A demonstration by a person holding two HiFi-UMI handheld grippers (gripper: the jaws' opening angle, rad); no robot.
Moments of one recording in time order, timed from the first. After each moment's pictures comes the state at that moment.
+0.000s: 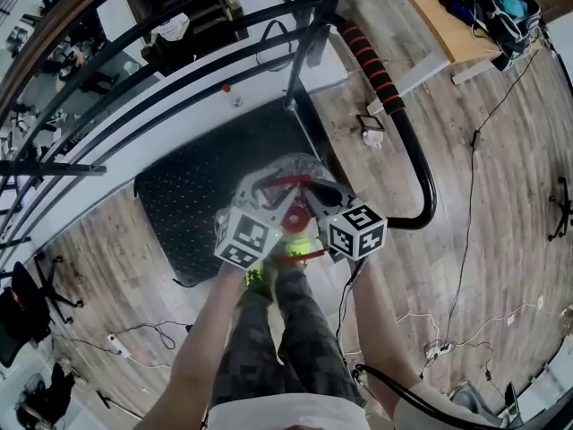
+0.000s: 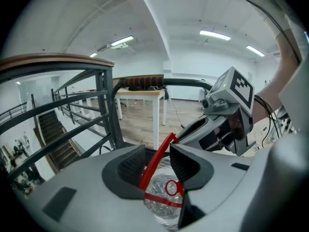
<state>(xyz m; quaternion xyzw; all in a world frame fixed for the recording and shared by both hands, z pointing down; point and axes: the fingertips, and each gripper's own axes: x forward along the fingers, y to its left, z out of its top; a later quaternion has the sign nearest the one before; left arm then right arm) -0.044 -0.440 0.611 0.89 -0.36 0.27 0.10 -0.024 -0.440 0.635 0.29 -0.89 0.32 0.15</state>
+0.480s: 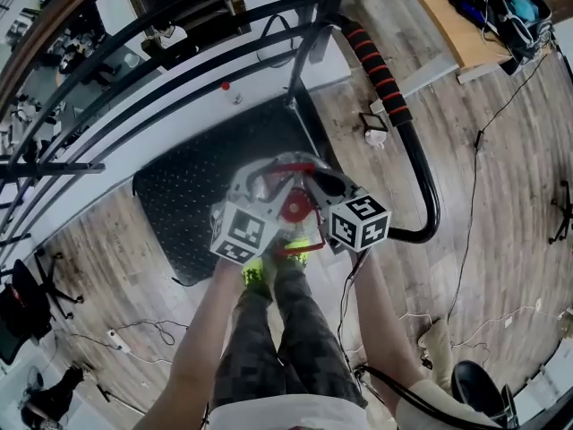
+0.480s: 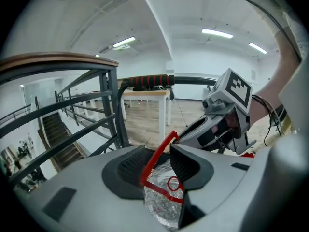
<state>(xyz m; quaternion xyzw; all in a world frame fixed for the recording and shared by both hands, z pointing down) -0.056 -0.484 0.614 0.88 -0.38 0.27 0.09 -0.023 -0.489 0.646 0.30 -0.88 0.33 0.15</state>
